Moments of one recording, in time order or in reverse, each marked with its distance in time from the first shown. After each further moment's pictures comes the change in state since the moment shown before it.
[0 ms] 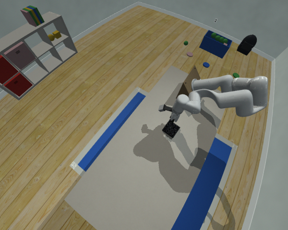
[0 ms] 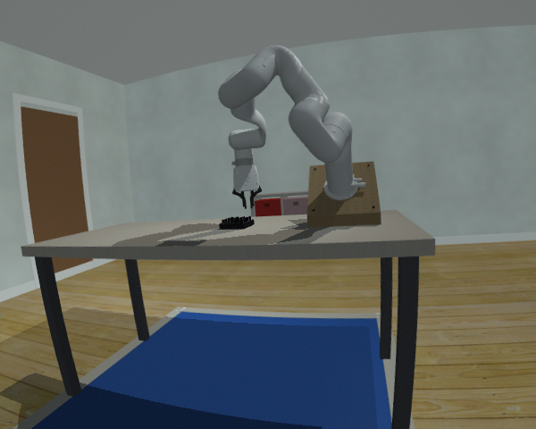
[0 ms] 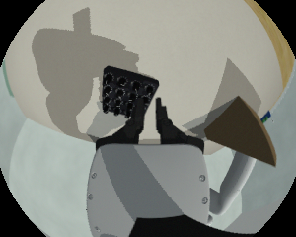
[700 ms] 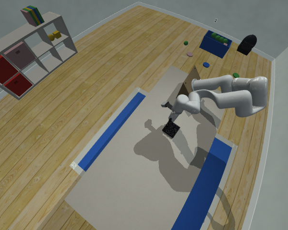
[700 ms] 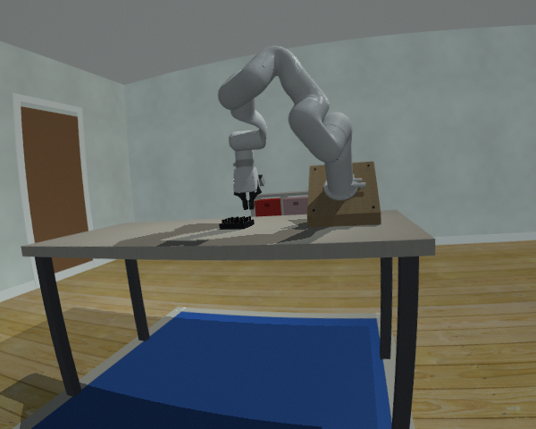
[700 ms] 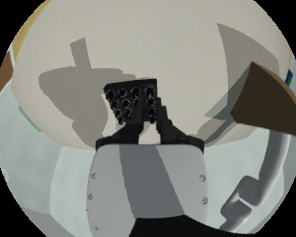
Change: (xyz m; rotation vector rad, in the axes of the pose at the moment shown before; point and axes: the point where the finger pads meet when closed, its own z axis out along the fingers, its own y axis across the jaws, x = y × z) arm 0.000 0.000 0.005 0.008 -0.003 0.434
